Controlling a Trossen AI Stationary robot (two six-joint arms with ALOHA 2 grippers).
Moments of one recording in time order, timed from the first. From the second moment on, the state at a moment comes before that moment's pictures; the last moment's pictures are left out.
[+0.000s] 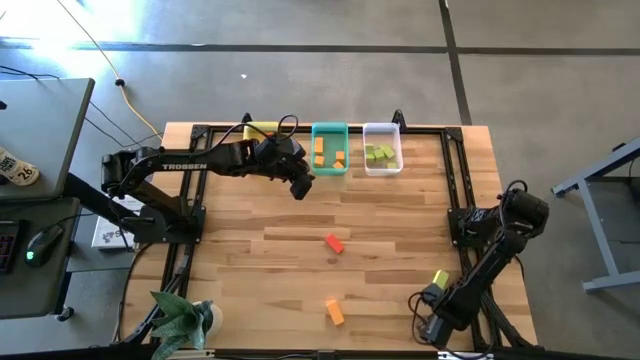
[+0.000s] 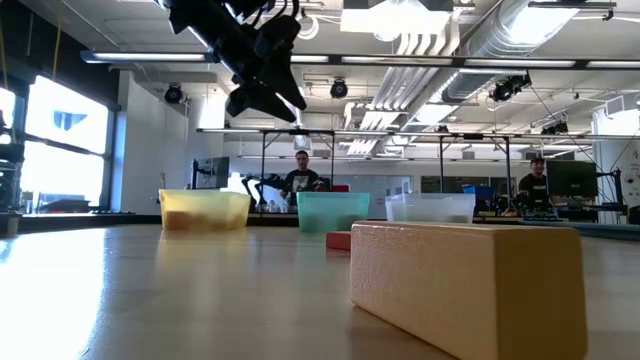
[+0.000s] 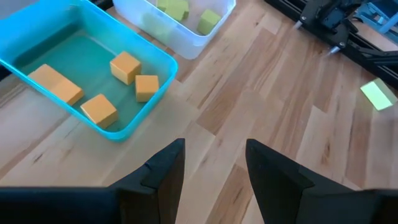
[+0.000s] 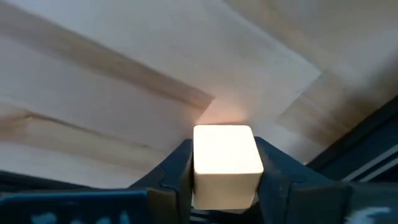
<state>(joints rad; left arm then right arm) 0.38 1.45 1.07 -0.34 -0.01 -0.37 1.01 1.76 0.97 -0.67 -0.36 2.06</state>
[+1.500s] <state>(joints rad) 0.40 1.45 1.07 -0.34 0.00 -0.22 0.34 1.41 0.97 -0.46 0.42 1.52</state>
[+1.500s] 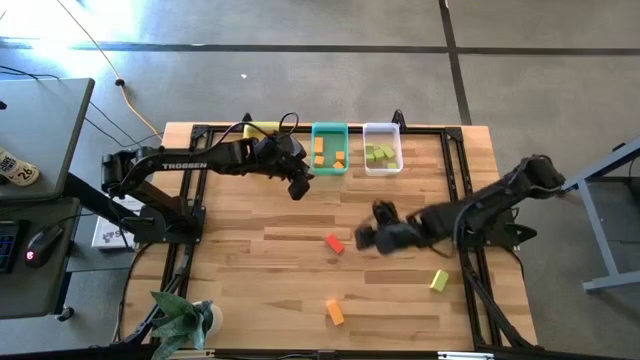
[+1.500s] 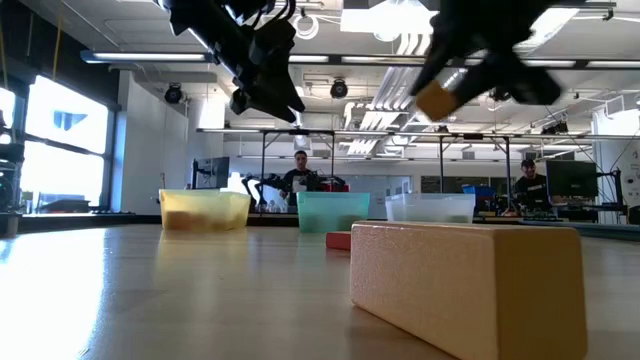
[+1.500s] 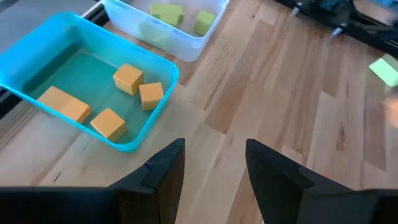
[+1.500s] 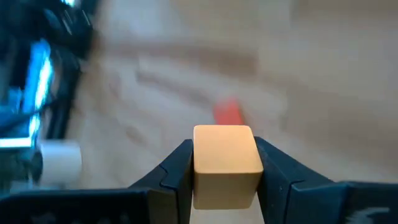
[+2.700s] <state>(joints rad) 0.41 1.45 1.07 -0.34 0.07 -0.23 -0.41 1.76 0.97 0.31 0.07 0.54</state>
